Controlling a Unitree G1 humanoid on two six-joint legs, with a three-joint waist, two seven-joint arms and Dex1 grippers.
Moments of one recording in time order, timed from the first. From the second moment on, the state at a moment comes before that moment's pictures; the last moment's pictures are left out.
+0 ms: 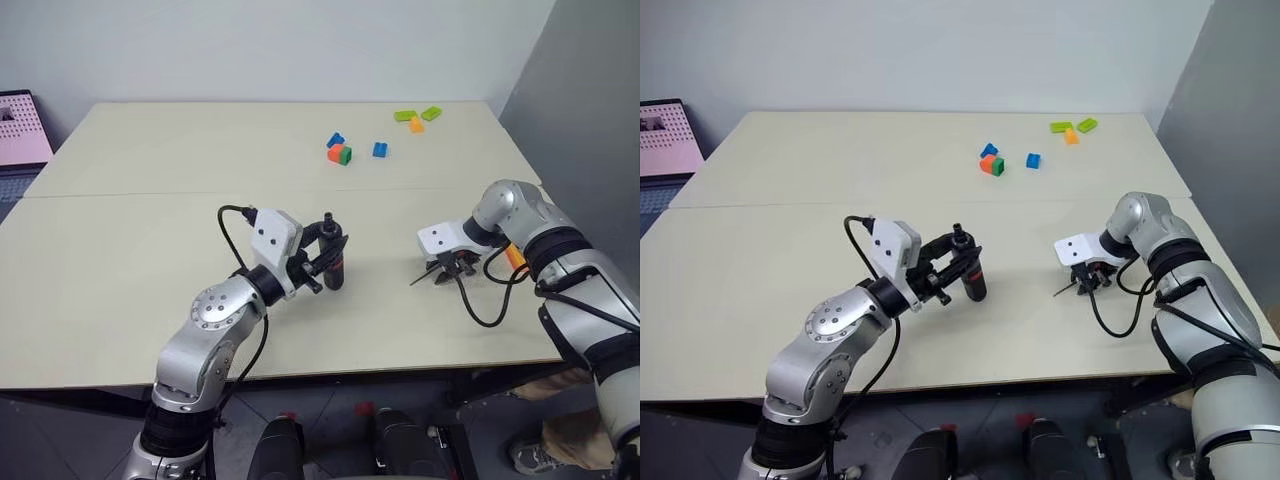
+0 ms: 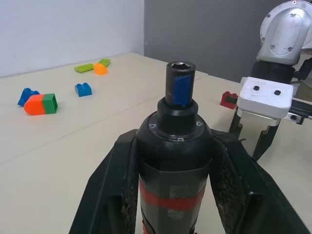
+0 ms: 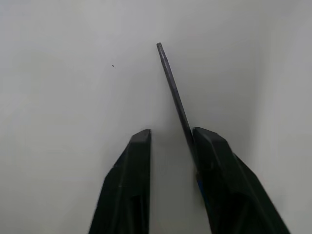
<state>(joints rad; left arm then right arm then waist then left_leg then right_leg) -0.27 0.33 -0.09 -0.46 -0.38 0.56 -0.44 -1.20 -0.56 0.60 1.16 -0.35 -0.39 1.45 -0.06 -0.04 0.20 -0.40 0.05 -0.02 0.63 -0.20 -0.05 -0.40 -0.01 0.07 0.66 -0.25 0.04</state>
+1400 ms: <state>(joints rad) -0.41 0.16 -0.19 -0.30 -0.24 0.49 -0.38 -0.70 -0.39 -0.24 -0.27 0.68 0.76 0.68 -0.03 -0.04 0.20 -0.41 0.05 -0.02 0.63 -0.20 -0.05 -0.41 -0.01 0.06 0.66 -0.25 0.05</state>
